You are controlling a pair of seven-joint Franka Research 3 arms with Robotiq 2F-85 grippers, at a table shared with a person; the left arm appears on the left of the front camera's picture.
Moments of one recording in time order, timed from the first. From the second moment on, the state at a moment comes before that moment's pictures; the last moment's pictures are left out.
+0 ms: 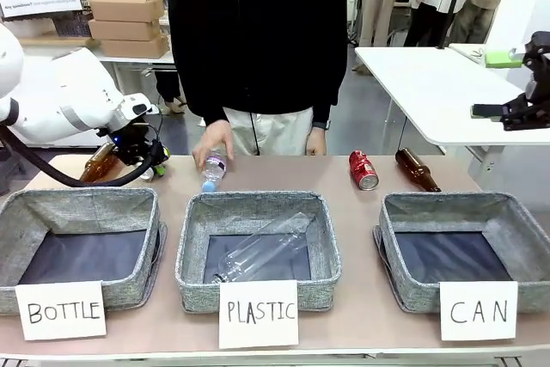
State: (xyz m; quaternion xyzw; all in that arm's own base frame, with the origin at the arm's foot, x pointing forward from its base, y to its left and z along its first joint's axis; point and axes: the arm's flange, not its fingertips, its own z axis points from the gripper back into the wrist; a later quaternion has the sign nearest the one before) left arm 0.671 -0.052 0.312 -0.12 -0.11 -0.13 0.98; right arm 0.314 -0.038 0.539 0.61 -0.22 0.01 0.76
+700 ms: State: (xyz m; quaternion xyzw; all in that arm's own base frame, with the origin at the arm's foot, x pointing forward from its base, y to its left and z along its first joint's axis) left arm 0.667 -0.053 0.340 -0.13 -0.13 -0.13 0.97; right arm 0.314 -0.038 0.539 0.61 -0.22 0.02 0.76
